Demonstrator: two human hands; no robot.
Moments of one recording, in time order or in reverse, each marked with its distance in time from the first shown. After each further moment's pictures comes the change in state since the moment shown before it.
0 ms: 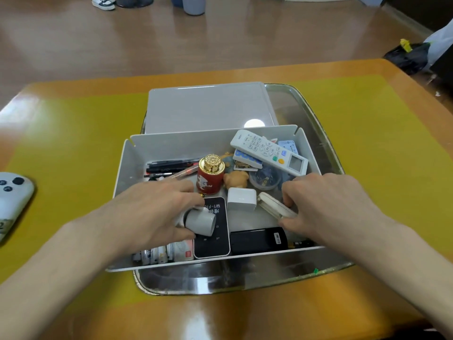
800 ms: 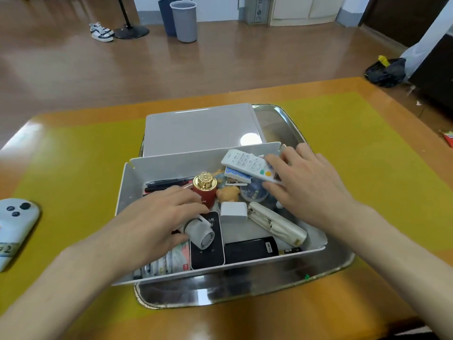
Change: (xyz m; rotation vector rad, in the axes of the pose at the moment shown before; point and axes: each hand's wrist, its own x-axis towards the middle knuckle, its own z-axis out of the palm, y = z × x) left_hand -0.006 0.009 -0.009 -0.095 0.239 0.094; right_hand 0.025 0.028 0.013 0.080 0.282 0.042
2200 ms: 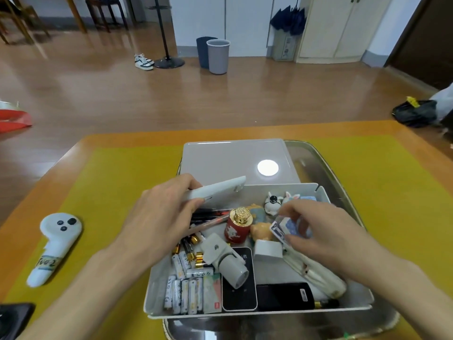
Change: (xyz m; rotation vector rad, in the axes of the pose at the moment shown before) left_hand -0.004 -0.030 -0.038 -0.159 0.425 -0.459; right_hand 0.014 -0.023 -0.012 0.538 -0.122 -0.057
